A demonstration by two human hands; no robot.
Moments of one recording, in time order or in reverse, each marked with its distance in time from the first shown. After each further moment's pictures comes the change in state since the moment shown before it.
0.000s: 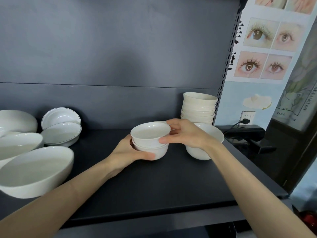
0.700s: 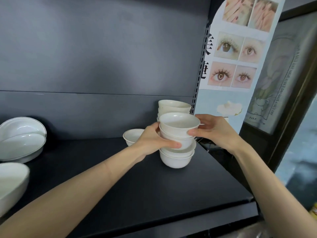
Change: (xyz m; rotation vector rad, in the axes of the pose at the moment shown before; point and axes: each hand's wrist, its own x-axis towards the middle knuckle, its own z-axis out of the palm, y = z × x) left_hand 0.068 0.061 0.111 0.015 -0.157 0.104; right_hand -0.074 0.020 -0.105 0.124 0.381 -0.045
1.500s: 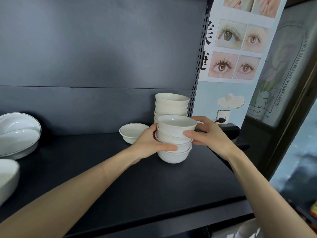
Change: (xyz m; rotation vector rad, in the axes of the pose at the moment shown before) left_hand 0.006 -0.033 0.008 0.018 -0.060 0.024; right_hand -0.001 0.047 0.005 0.135 0.011 0.150
